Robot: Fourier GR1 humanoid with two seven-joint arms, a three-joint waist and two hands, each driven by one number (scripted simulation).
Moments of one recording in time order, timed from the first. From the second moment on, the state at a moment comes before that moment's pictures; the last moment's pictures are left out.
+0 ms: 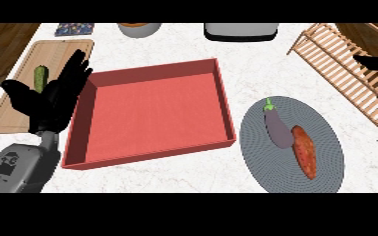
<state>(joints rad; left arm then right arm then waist) -0.26 0.43 -0.15 -1.45 0.36 0.21 0.12 -0.32 -1.01 0.05 -1.42 -0.09 0.67 -0.08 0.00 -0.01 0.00</state>
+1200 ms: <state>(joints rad) -0.23 0.38 -0.07 -1.50 0.29 0.15 0.17 -0.11 -0.80 0.25 -1.77 0.49 0.58 0.24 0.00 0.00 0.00</state>
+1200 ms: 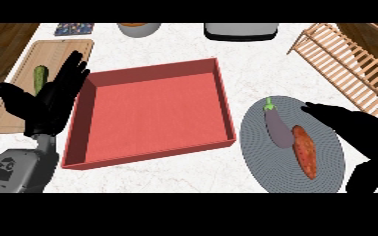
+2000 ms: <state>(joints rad) -0.24 0.31 0.00 -1.49 0.21 0.08 0.20 -0.06 -0.63 0.22 -1.66 0.75 0.56 0.12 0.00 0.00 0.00</state>
